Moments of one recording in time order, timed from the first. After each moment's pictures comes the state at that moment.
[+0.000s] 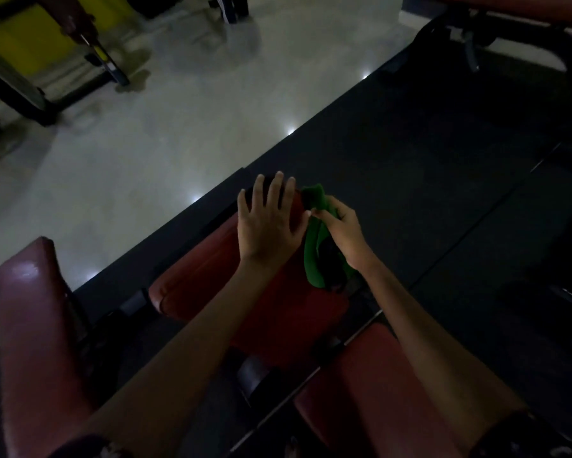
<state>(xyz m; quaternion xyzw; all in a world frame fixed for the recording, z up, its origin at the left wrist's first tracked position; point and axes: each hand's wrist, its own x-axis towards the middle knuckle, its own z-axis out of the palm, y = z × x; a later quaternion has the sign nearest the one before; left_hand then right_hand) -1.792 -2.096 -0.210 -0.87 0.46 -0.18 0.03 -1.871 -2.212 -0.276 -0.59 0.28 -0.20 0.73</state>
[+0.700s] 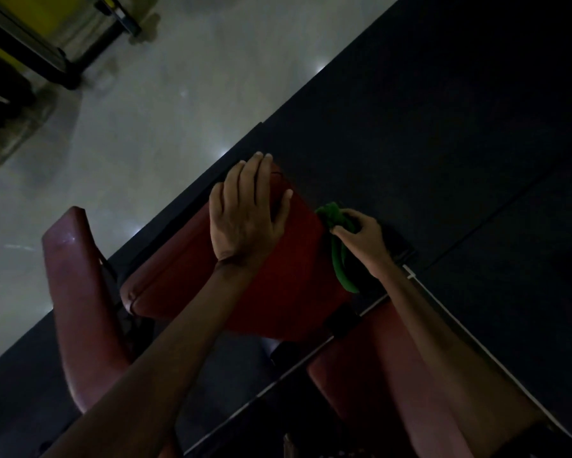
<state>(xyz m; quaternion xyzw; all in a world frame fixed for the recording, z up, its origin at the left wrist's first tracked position) -1.783 -2.102 -0.236 -0.81 0.45 -0.38 0.02 -1.894 -2.230 -0.362 -0.64 0.34 -0.12 0.68</state>
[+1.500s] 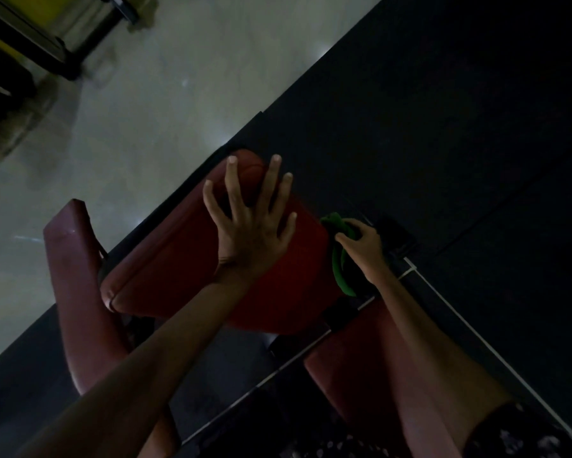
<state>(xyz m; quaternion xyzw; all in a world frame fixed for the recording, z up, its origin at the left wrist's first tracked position) -1.811 -2.103 -0.255 -0.81 0.46 -0.31 0.21 -1.908 -2.231 -0.418 -0.58 0.39 -0.08 0.70</state>
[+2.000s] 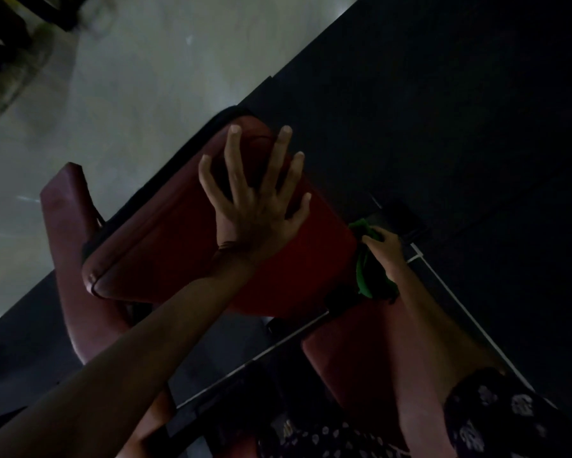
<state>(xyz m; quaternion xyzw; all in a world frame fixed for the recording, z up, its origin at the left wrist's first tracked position) -1.803 -2.105 -0.263 -0.82 0.46 -0.31 0.15 -1.918 -2.237 -0.510 -0.52 0.48 0.03 0.70</state>
